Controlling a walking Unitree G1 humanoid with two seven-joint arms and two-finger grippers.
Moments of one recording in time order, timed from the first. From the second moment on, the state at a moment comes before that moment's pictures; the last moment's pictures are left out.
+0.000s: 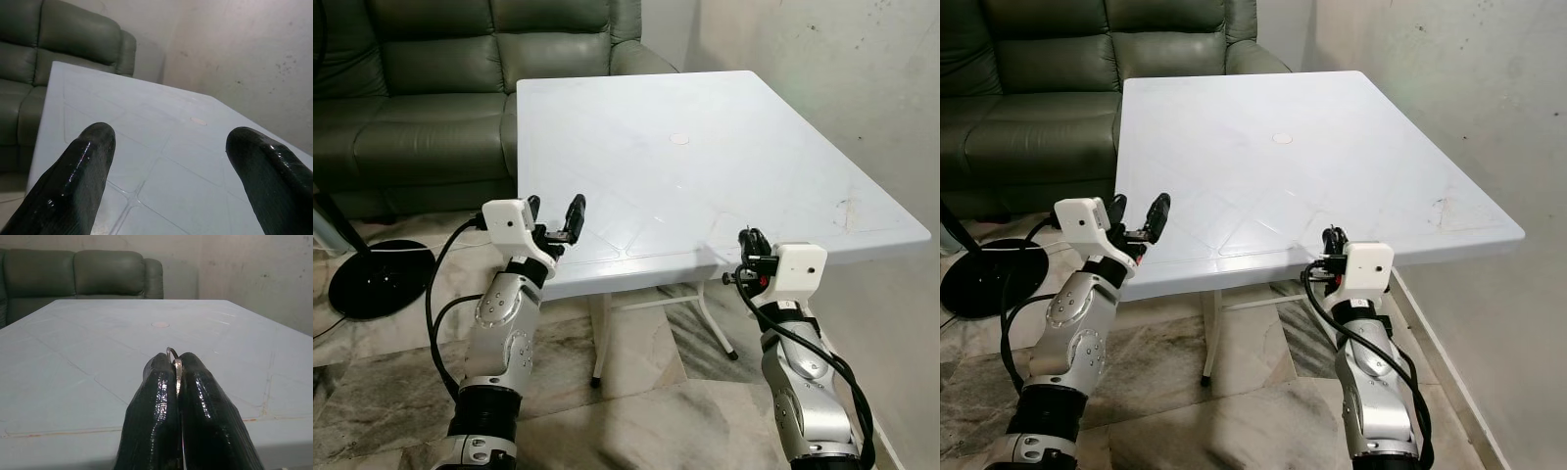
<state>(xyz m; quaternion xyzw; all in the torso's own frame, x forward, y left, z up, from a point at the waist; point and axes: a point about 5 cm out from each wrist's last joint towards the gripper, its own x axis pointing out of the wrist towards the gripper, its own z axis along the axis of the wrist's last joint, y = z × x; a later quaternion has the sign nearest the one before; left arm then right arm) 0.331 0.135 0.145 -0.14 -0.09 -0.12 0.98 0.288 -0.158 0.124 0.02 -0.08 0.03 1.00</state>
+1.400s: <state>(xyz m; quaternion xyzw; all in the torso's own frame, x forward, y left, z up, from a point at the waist) 0.336 0.143 0.153 -0.14 -0.10 -0.10 0.98 0.290 -0.151 0.127 0.03 -0.09 0.03 1.00</state>
